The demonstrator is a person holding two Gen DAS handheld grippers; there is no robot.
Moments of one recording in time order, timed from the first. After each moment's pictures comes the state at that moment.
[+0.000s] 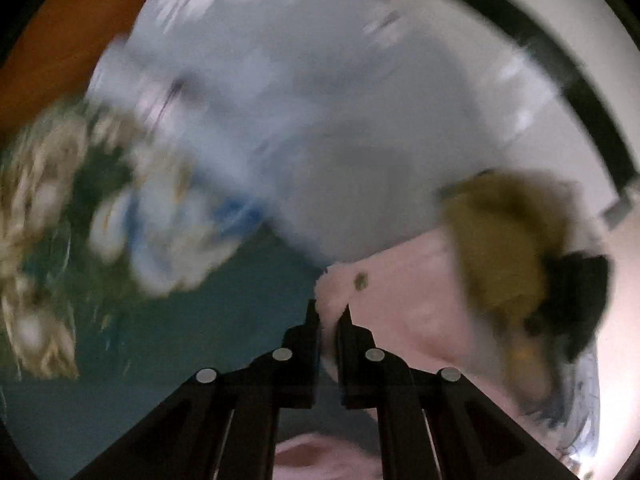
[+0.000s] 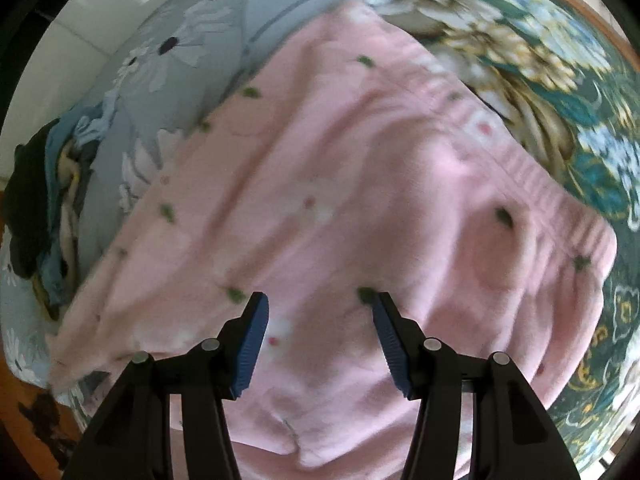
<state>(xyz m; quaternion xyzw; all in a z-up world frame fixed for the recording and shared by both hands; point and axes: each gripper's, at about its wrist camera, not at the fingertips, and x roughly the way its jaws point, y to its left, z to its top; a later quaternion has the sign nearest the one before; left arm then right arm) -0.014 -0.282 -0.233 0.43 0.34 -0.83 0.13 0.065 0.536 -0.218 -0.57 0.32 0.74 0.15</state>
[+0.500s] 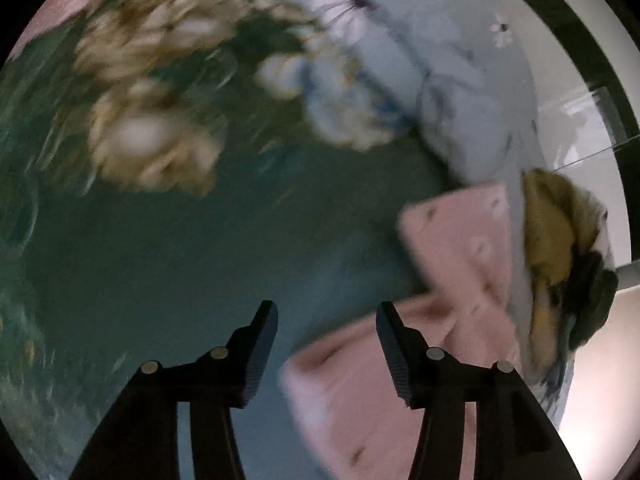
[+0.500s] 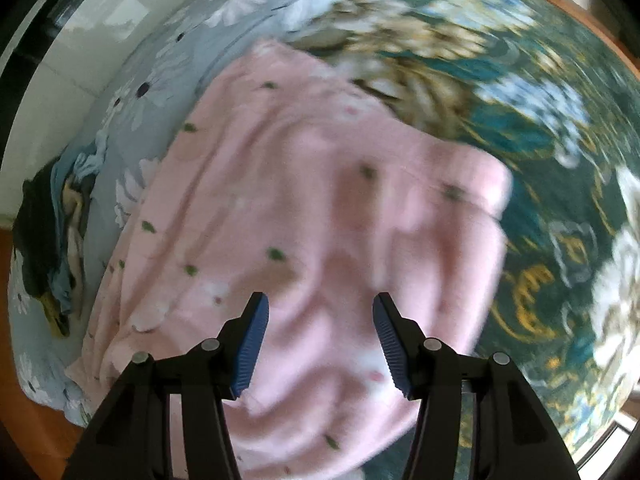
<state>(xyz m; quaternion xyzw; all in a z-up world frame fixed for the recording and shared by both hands) 0.137 -0.308 -0.281 0.47 0.45 -0.74 0.17 0.155 0.572 -0.199 -0.53 0.36 0.74 0.19</state>
